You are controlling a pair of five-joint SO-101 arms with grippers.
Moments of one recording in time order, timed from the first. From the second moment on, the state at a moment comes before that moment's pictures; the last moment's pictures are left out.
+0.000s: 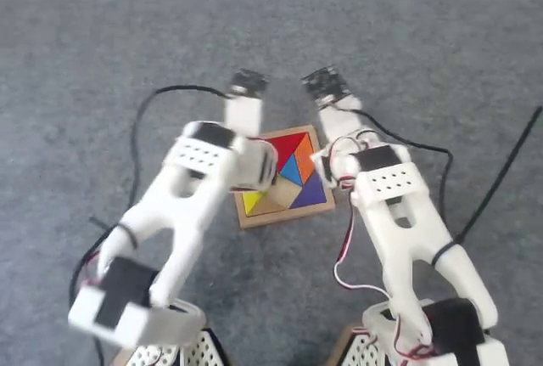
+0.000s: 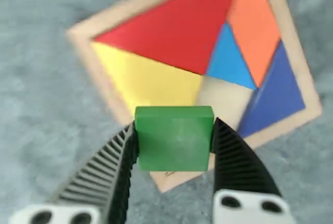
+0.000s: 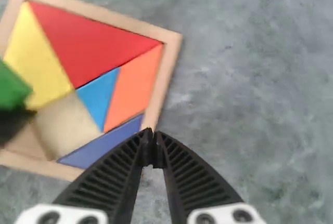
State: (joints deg) left arm 14.9 -0.9 29.8 63.6 10.5; right arm -18.2 -17.8 39.8 45.8 10.9
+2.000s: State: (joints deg) left arm 1.4 -32.3 57.2 33.8 12.5; right arm -15.7 -37.5 49.3 43.5 1.8
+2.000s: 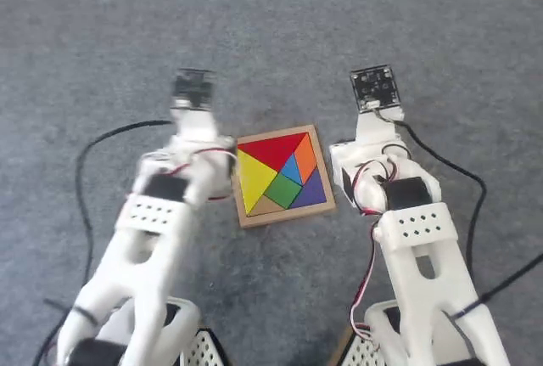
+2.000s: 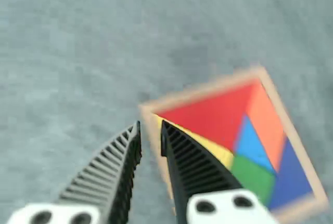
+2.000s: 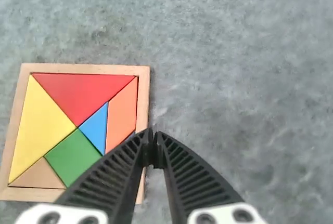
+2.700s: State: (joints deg) left arm -3.6 -34.2 67.4 23.6 7.8; right arm -10.4 -69.2 81.2 35.4 10.9
